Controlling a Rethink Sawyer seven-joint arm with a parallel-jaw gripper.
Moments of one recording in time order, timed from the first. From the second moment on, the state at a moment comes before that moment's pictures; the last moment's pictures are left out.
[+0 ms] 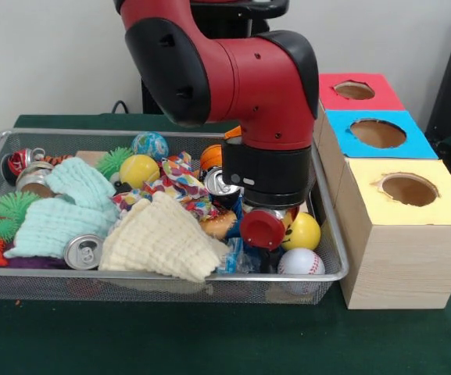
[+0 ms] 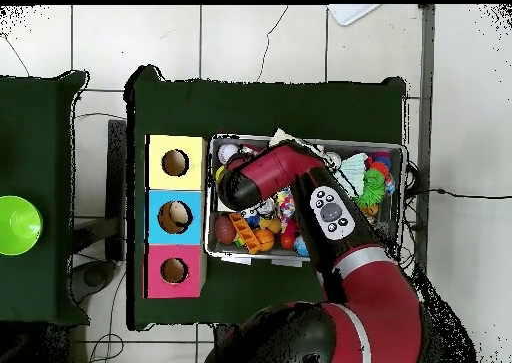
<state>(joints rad) -0.43 -0.38 0.50 1.40 -0.95 0.45 1.11</state>
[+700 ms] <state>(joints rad) -0.59 -0.42 0.60 1.48 -0.80 0.45 1.11</state>
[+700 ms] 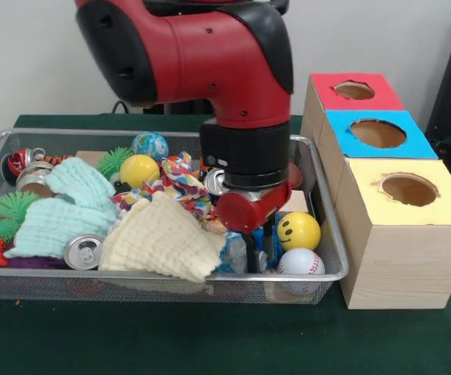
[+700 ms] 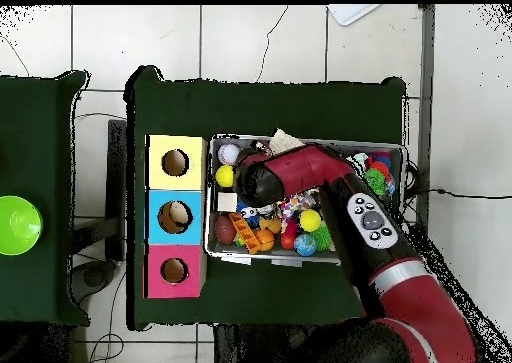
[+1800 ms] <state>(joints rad) -0.99 -0.31 0.98 1.64 -0.57 0.69 1.09</state>
